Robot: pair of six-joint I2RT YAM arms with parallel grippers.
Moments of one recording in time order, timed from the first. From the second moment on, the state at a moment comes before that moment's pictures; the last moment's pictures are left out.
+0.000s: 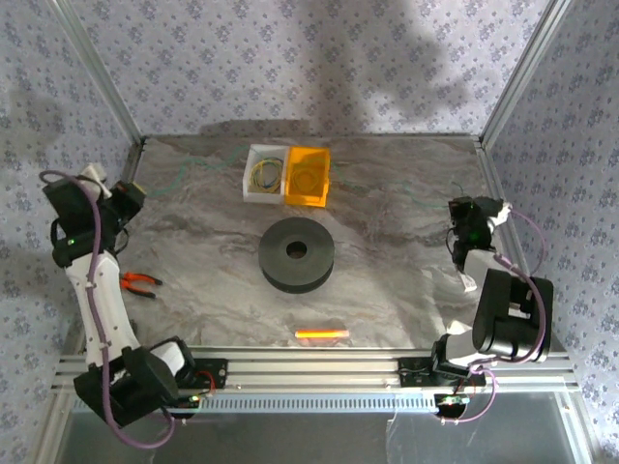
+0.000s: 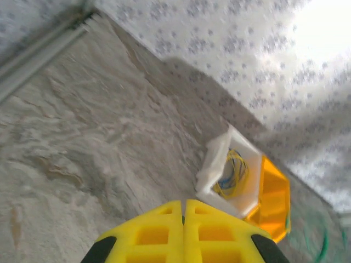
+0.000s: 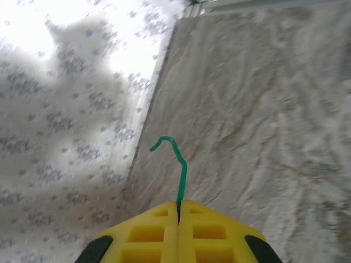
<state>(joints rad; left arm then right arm) 0.43 1.06 1.09 -0.55 0.50 -0.45 -0.22 1.42 0.59 0.47 -0.04 1.12</state>
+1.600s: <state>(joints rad) 0.25 0.93 1.09 -0.59 0.28 -0.48 0.85 2.04 1.95 -0.36 -0.35 -0.45</state>
